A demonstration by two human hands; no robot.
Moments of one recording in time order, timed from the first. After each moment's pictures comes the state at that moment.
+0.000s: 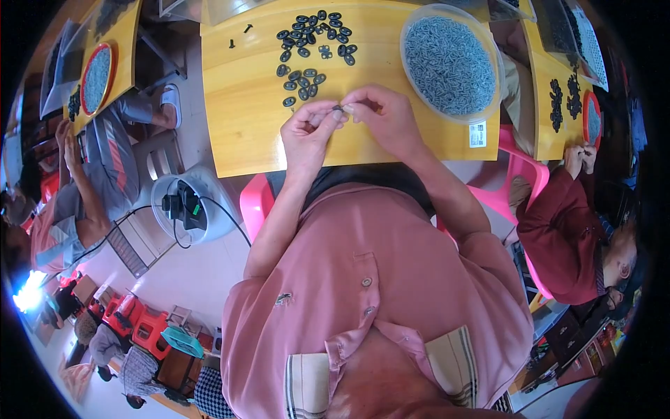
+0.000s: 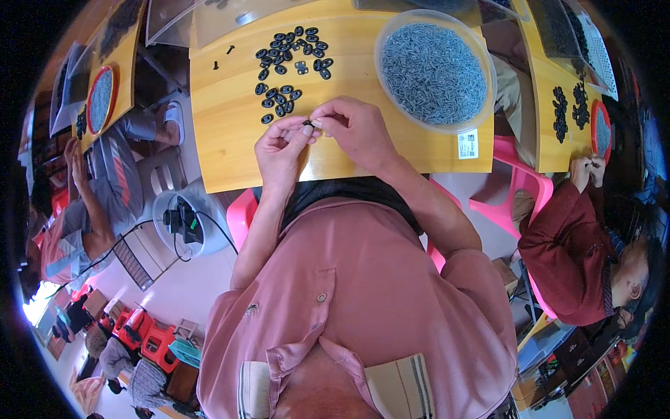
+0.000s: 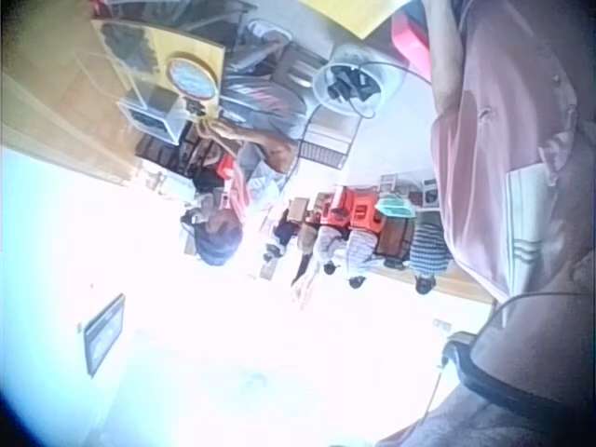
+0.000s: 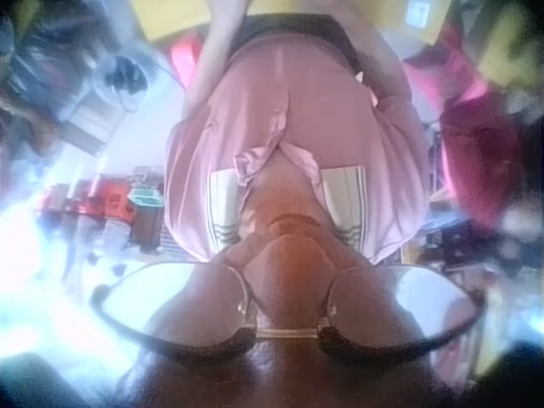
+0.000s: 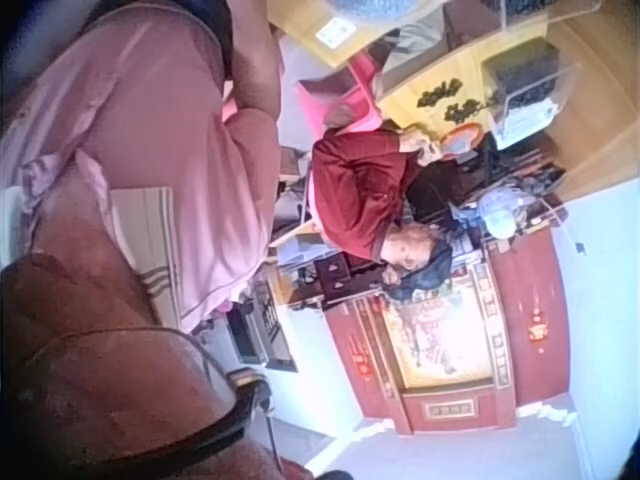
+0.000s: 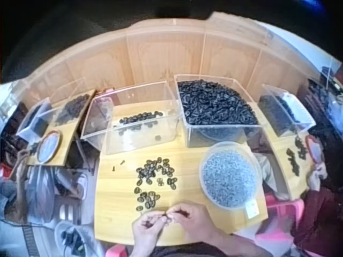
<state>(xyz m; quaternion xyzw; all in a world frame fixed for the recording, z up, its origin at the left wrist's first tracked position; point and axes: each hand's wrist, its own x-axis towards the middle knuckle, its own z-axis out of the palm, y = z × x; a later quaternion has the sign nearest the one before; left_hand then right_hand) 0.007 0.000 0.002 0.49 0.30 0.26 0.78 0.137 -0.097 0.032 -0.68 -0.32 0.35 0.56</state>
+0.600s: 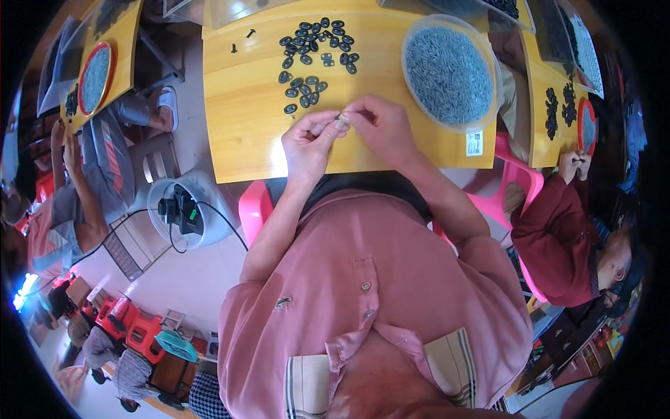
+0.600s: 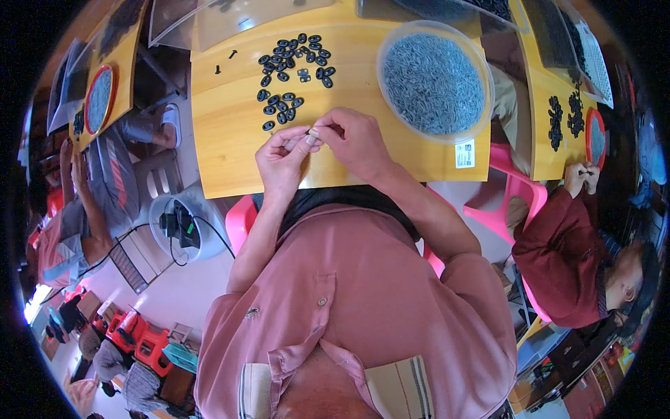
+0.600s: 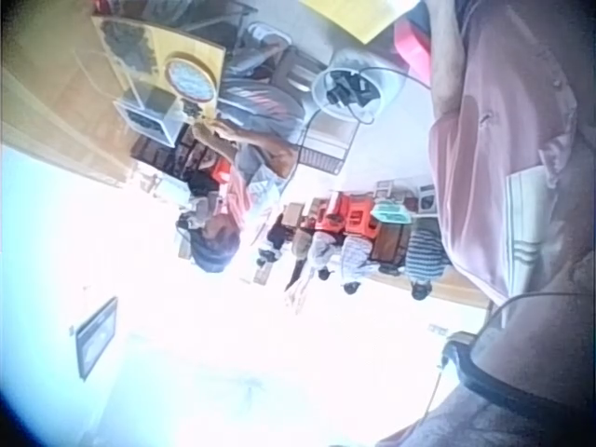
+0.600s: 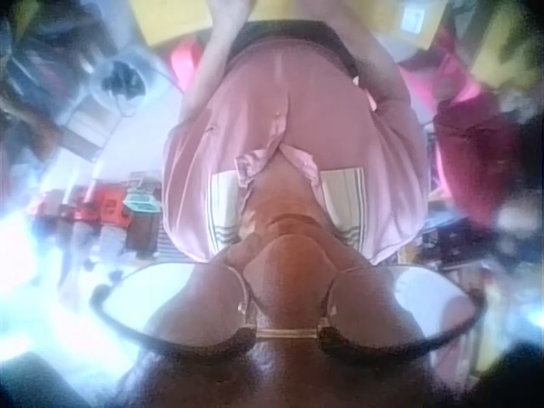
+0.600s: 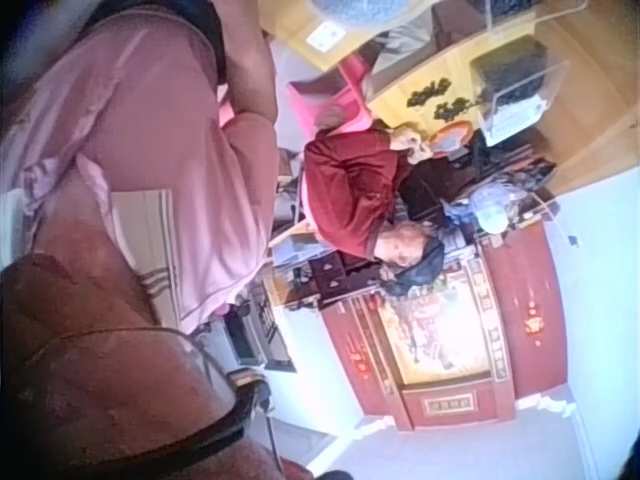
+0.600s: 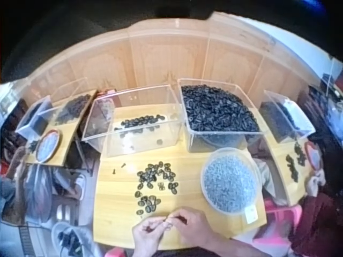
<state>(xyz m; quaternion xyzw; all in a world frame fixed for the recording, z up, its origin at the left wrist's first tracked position) 0.006 0.000 -0.001 0.49 0.30 0.26 0.77 0.134 -0.092 0.031 -0.75 -0.37 0.26 0.49</state>
